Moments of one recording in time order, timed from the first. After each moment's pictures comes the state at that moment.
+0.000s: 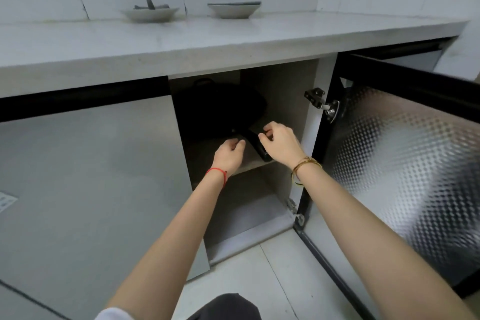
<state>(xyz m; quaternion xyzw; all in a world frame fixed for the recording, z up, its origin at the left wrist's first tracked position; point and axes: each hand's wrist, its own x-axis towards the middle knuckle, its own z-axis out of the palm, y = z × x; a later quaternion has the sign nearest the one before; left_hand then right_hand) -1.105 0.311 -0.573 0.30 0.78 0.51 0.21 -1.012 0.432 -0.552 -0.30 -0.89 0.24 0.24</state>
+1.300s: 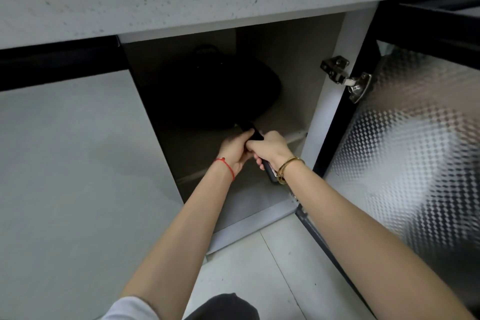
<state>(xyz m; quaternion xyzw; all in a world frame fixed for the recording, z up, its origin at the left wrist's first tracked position) -1.151 0.392 -0.649 0.09 0.50 0.73 0.44 -1.067 0.436 -0.611 -0.43 -0.70 0.55 0.15</state>
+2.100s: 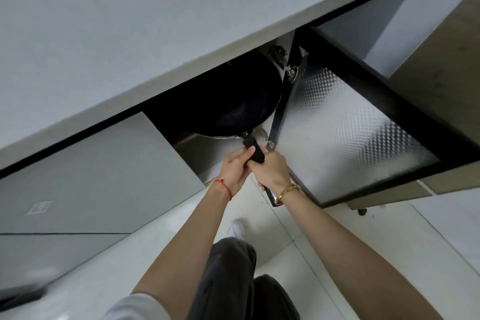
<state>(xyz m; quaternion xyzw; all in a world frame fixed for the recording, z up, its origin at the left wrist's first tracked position) -0.987 0.278 -0.527 0.06 0.49 0.66 0.57 -0.895 0.328 -0.495 -0.52 -0.68 0.51 0.09</state>
